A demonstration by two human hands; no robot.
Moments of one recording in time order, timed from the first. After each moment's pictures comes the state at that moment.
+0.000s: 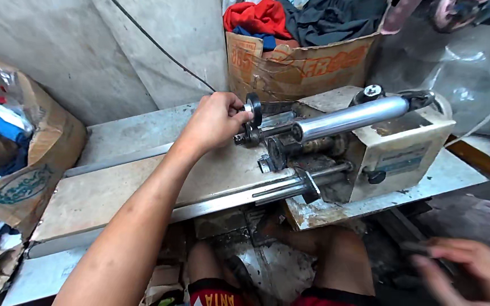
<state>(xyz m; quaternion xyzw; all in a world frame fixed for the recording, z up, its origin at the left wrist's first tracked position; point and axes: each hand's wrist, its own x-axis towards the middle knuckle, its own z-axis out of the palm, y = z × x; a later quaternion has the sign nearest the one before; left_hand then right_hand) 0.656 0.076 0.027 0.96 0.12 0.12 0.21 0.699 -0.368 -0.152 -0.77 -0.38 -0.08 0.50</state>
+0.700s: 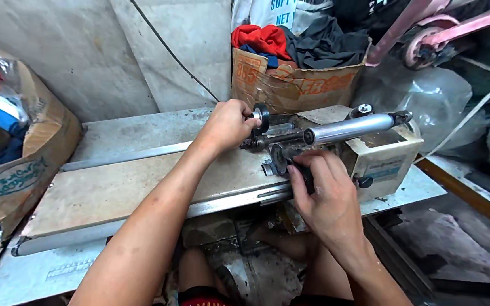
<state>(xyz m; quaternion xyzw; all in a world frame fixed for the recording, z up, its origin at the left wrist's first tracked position) 0.659 0.075 0.028 0.96 0.13 0.11 0.23 0.684 -0.154 -0.069 -0.78 -0.42 -0.32 0.34</state>
